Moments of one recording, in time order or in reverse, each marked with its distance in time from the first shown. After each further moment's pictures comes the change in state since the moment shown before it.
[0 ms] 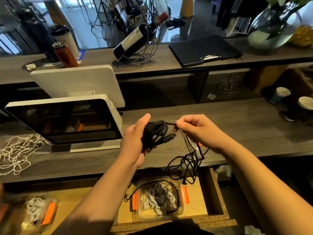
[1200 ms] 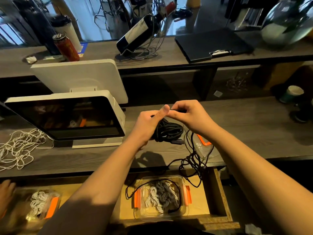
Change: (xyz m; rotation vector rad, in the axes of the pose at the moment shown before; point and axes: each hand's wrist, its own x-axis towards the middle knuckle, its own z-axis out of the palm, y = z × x) left_hand 0.050 0.014 0.010 0.477 -0.283 0.219; right_hand 0.067 0.009 0.006 -0.256 0.160 -0.201
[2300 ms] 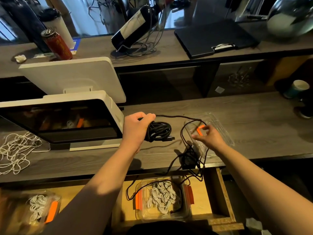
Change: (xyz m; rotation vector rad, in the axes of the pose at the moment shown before) left_hand 0.033 -0.039 -0.020 0.018 0.325 -0.020; right_hand -0.033 0.157 0.007 -0.055 0.198 0.853
